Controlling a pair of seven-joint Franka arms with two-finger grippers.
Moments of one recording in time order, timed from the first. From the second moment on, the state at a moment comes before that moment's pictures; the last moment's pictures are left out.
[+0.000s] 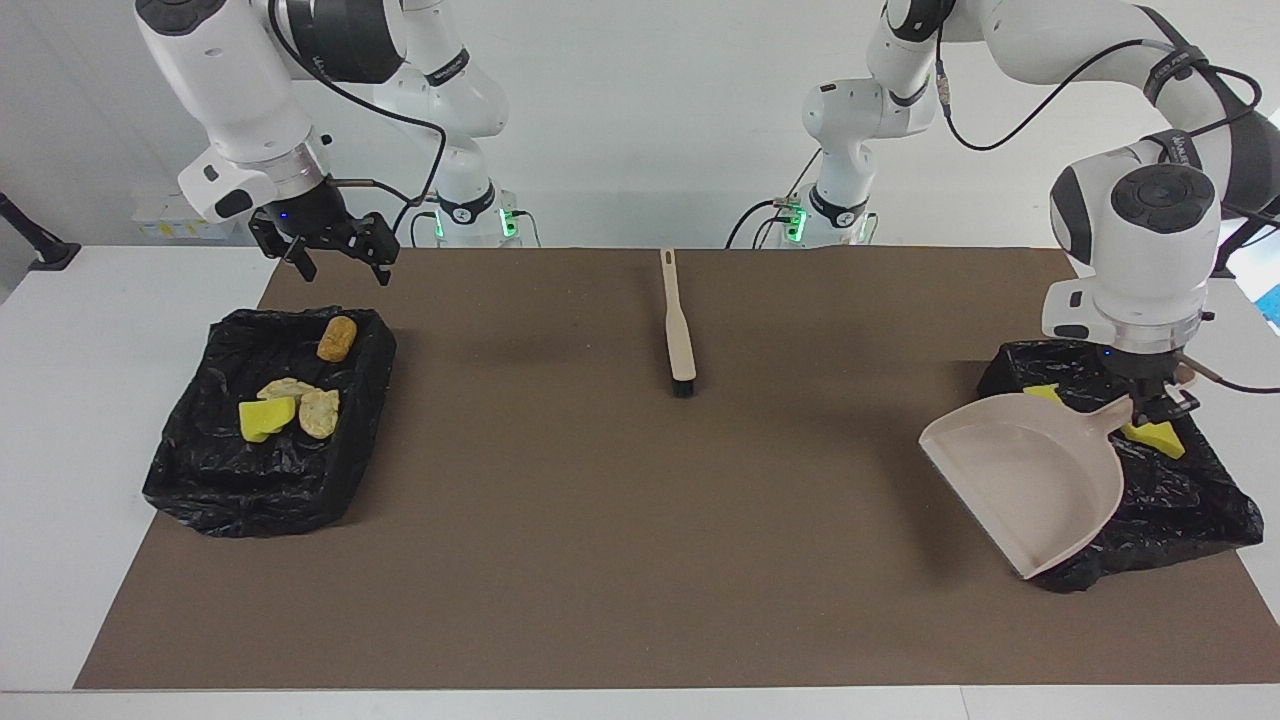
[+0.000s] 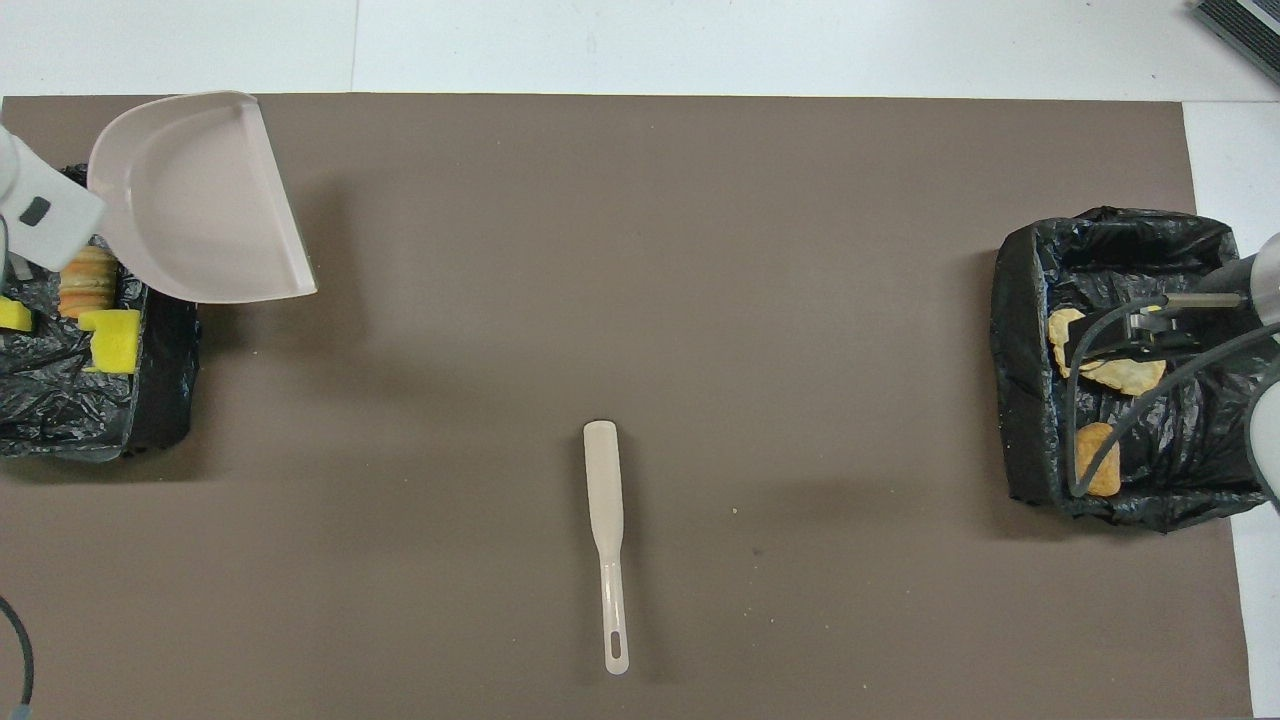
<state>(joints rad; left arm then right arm) 0.01 0.30 -0.03 -1.55 0.45 1.94 1.12 -0.19 -0.02 0.20 -1.65 -0.01 1.57 0.08</state>
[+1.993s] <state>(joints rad) -0.47 0.53 -0.03 -1.35 0.02 1.99 -0.47 -0.19 -0.02 0.20 -1.65 -0.01 1.57 0.08</state>
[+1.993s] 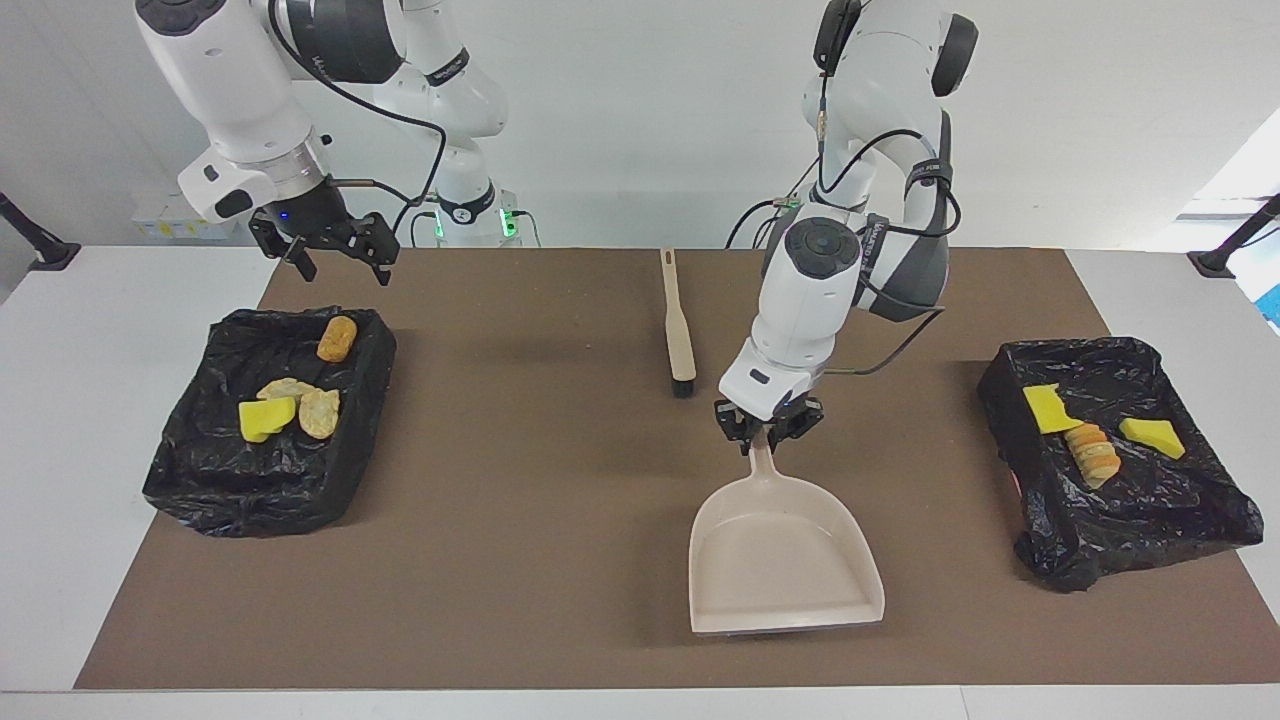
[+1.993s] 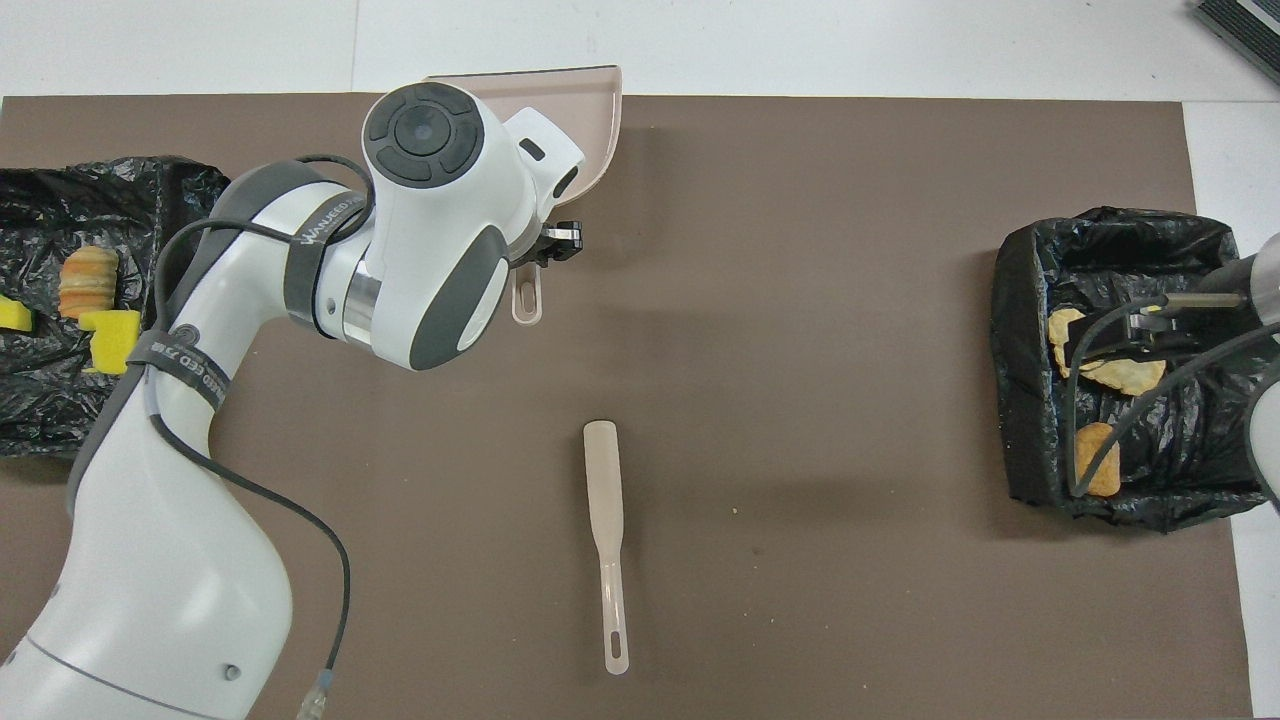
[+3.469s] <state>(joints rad) -0.55 0.60 -0.04 -1.40 0.02 2.01 -0.49 -0.19 -0.02 0.20 -1.65 -0.01 1.57 0.08</state>
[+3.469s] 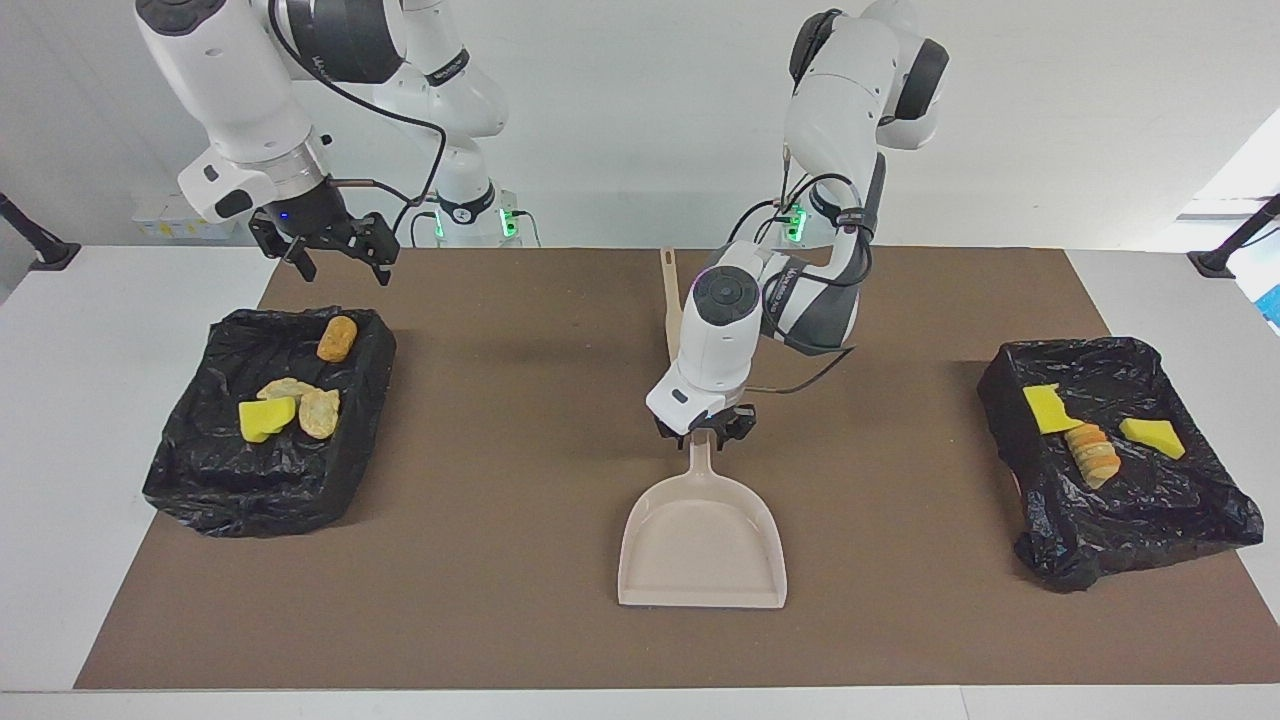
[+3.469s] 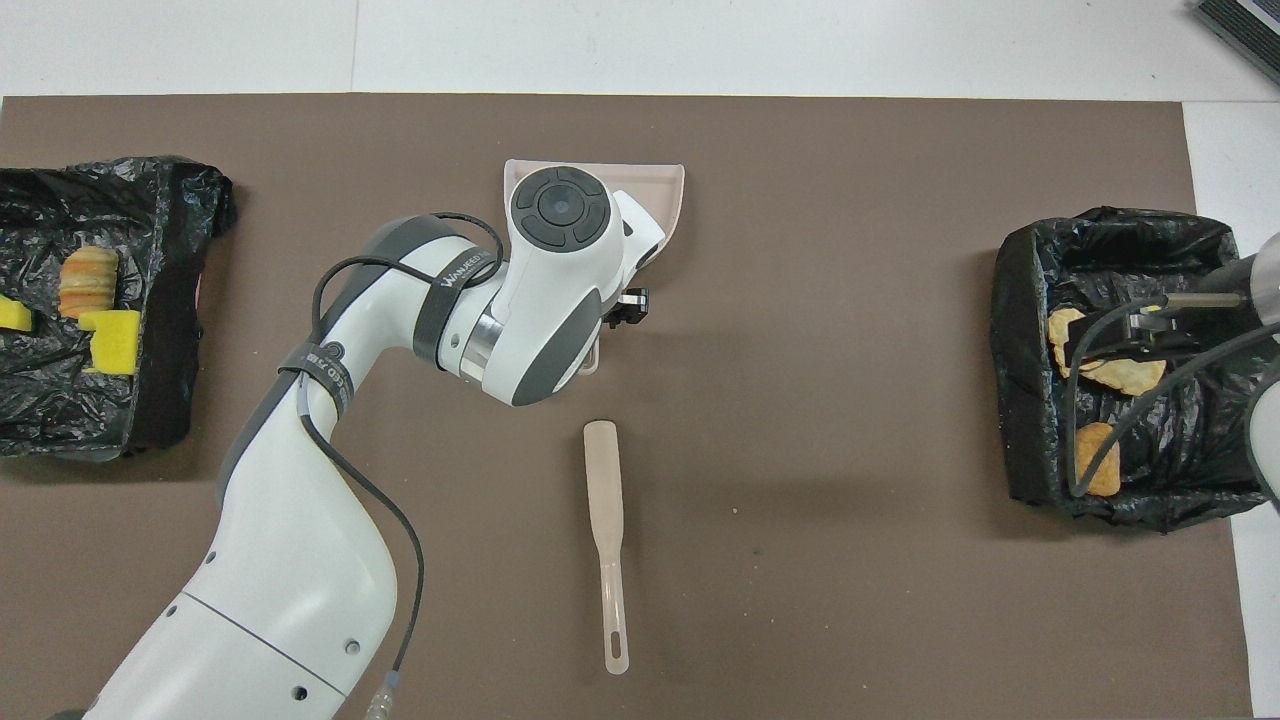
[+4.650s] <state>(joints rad) -0.23 0.04 -0.01 -1.65 0.02 1.75 -0.07 -0.19 -0.02 0.20 -1.65 -0.01 1.57 0.08</state>
